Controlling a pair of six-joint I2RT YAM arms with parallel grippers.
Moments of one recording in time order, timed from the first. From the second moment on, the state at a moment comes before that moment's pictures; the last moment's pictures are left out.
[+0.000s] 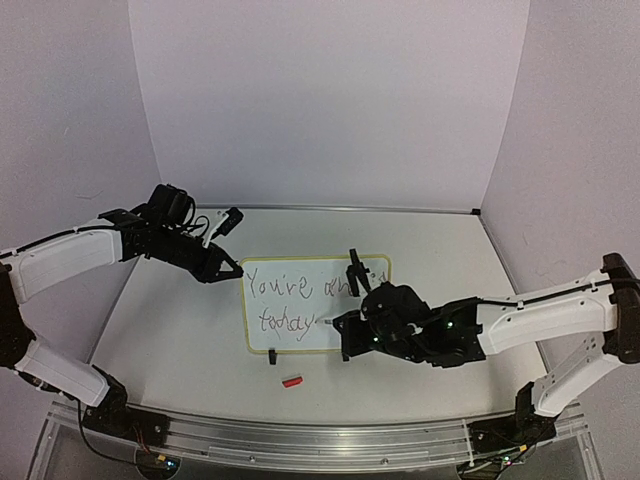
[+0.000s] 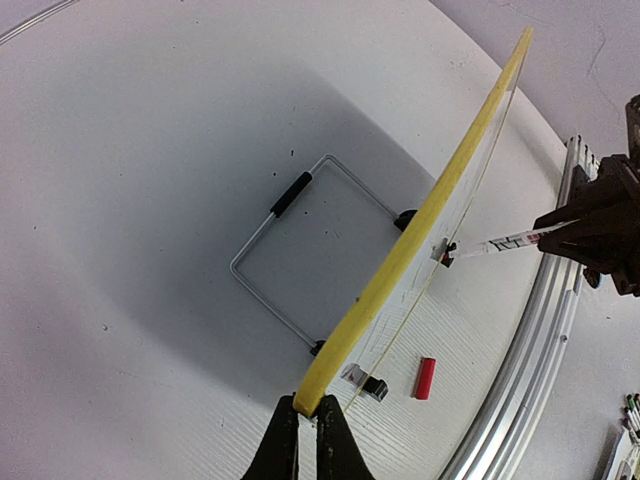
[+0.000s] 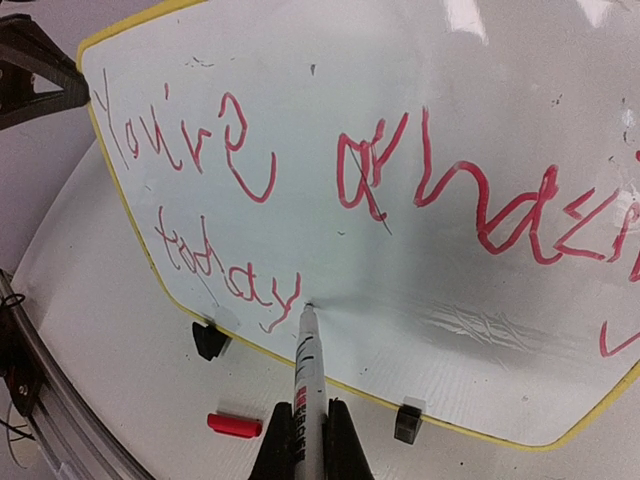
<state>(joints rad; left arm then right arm) -0.50 1.35 1.03 -0.53 0.52 0.07 1.23 1.48 0.87 -0.04 0.41 0.67</state>
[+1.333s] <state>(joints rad) -1.32 1.12 0.85 -0.37 -0.14 -0.22 0.95 1.06 0.66 -0.08 -0.12 0.53</state>
